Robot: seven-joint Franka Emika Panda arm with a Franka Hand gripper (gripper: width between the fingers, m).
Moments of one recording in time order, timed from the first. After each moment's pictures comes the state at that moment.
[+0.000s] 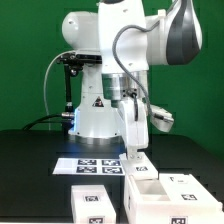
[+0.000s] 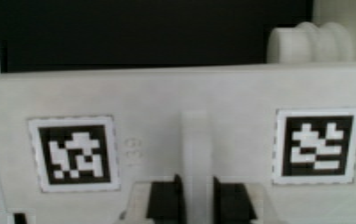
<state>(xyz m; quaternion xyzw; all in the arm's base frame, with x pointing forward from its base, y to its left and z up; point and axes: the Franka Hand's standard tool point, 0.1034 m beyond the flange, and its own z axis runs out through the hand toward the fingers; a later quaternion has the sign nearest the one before) 0.473 0.038 0.064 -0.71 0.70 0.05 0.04</state>
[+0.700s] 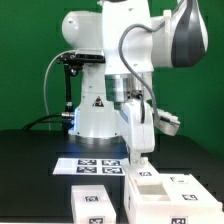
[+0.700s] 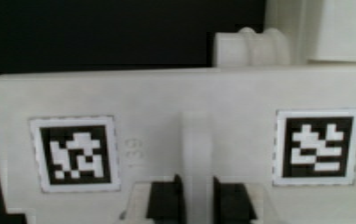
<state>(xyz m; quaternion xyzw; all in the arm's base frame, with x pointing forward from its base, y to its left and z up) 0.496 0.040 0.062 -0.72 0.69 0.03 0.04</state>
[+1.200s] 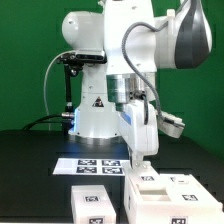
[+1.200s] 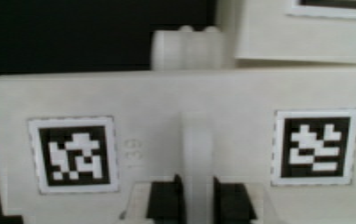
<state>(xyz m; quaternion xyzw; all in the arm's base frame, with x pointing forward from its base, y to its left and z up) 0.529 0.039 0.065 -0.72 0.69 0.02 0.05</state>
